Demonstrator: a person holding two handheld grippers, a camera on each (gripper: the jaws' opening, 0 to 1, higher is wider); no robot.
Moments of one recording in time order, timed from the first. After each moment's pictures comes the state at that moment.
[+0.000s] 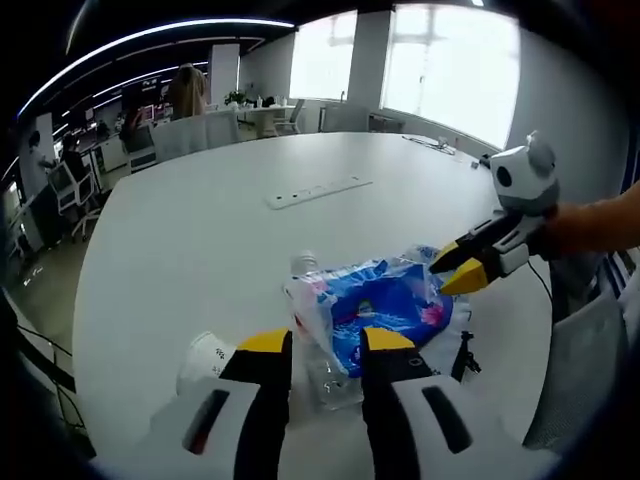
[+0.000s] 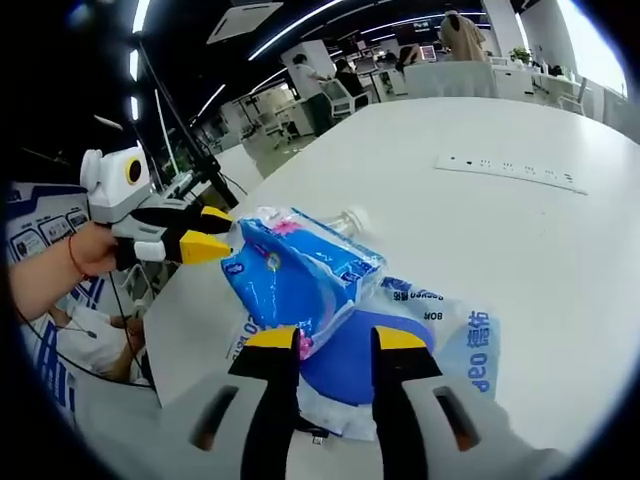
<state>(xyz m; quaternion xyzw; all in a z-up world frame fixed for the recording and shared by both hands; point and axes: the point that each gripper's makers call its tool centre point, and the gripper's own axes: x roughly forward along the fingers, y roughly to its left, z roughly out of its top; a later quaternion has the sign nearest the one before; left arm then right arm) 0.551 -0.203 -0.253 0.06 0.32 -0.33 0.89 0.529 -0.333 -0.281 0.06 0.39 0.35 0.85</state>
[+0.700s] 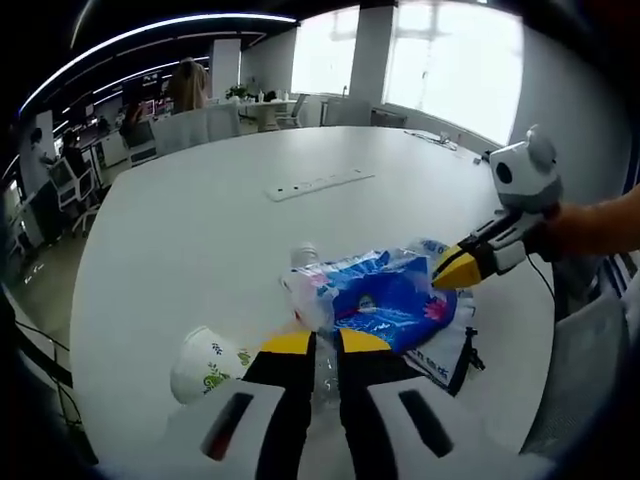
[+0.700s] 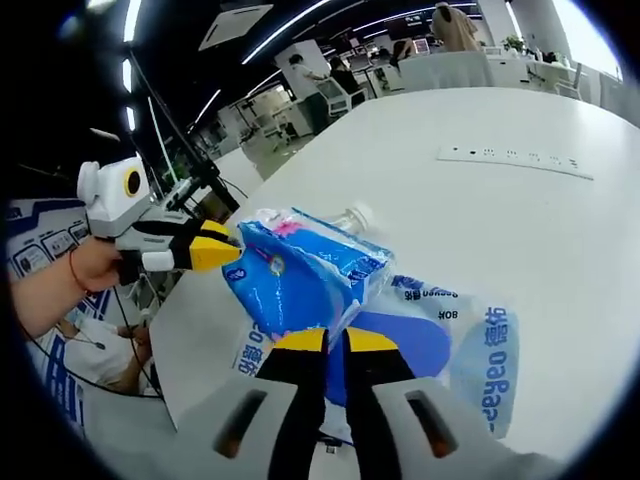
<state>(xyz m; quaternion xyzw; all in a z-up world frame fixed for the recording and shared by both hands) 0.551 -0.203 -0.261 0.06 0.33 -0.32 0.88 0.531 -0.323 -0.285 0.08 0.39 0.35 0.84</state>
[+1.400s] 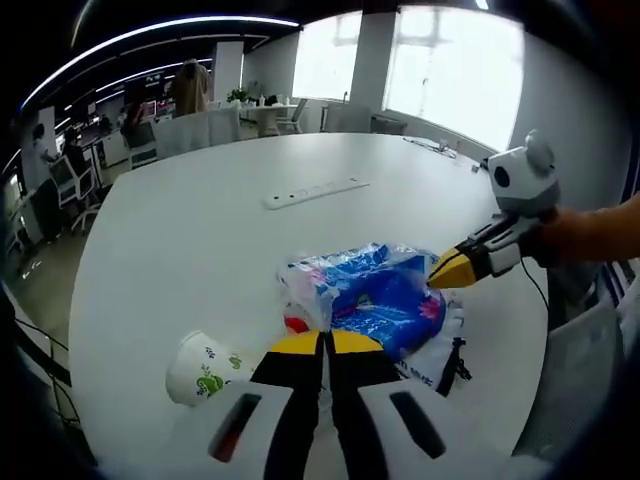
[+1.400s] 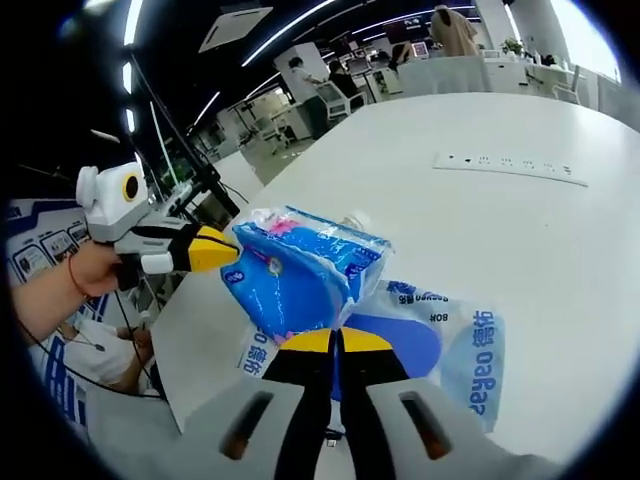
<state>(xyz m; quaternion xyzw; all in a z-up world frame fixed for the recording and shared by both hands) 0.545 -0.213 -0.244 0.05 0.32 -0.33 0.89 0.529 -0.333 -0.268 0.08 0.39 0.35 0.85</state>
